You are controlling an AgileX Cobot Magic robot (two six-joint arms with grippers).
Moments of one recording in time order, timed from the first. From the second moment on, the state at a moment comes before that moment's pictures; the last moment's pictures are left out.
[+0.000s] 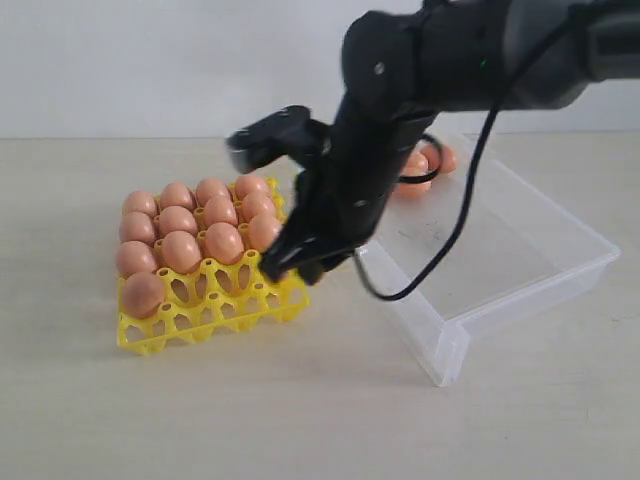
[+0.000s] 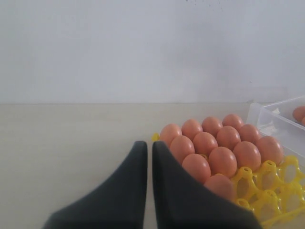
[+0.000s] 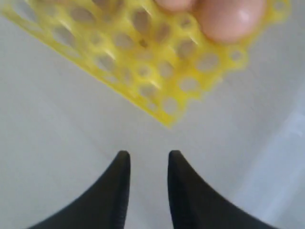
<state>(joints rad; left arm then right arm) -0.05 0.21 0.00 -0.31 -0.03 0.27 0.68 1.90 -1.43 0.17 0.87 -0.32</state>
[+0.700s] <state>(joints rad) -0.05 0.21 0.00 -0.31 -0.03 0.27 0.35 2.17 -1.76 -0.32 0.74 -0.48</state>
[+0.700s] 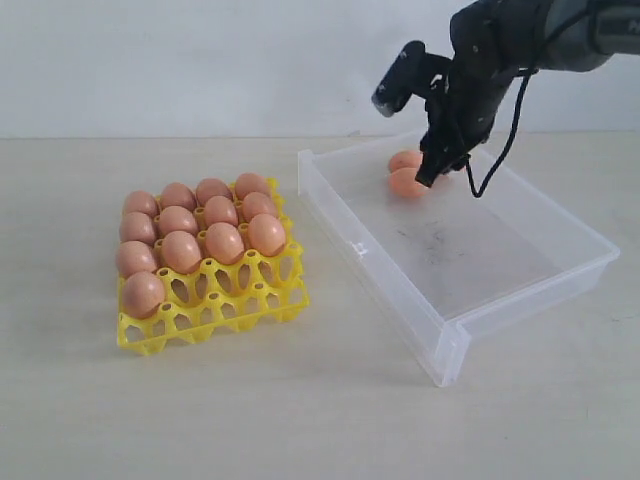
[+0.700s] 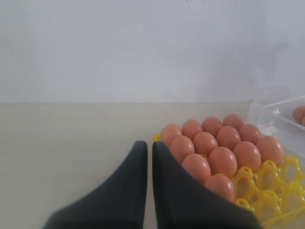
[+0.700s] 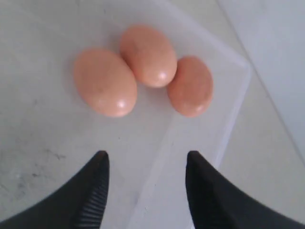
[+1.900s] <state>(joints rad) -0.05 0.21 0.00 -0.31 -0.03 0.27 0.34 2.40 -1.94 -0.08 0.64 -0.92</state>
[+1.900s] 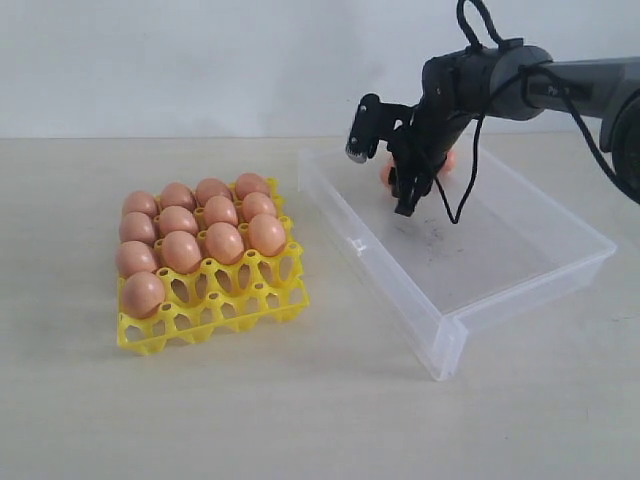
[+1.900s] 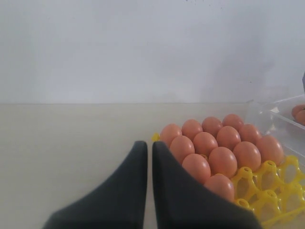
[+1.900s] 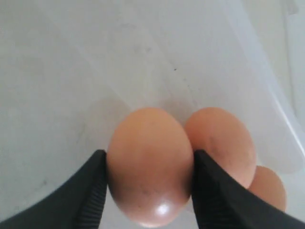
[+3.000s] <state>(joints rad) -0.05 0.21 0.00 -0.31 -0.03 0.27 0.41 2.21 -0.97 -0.29 -1.19 0.59</state>
